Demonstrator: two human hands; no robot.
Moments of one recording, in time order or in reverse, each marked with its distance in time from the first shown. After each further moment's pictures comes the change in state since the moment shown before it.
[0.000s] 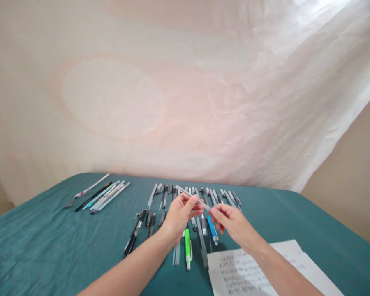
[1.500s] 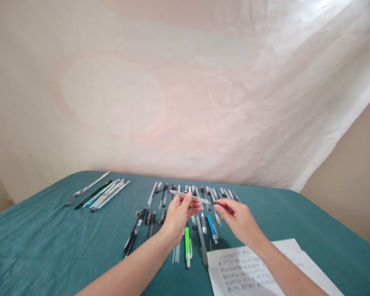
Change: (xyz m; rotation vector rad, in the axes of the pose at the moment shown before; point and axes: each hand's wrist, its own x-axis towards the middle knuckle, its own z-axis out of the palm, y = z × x) left_hand 0.003 -0.011 -0.003 -0.133 0.158 -0.022; right_hand 0.003 0.002 -0.016 -0.577 0.221 -0.298
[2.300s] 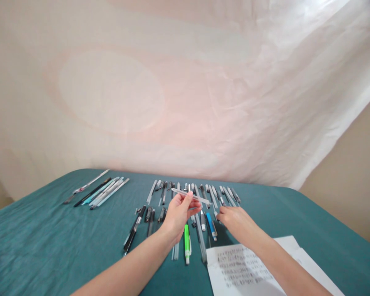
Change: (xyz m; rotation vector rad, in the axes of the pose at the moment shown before) left_hand -0.002 -0.003 0.000 0.043 -0.032 -0.013; right_hand 0.001 0.014 -0.004 -0.963 -0.489 -0.356
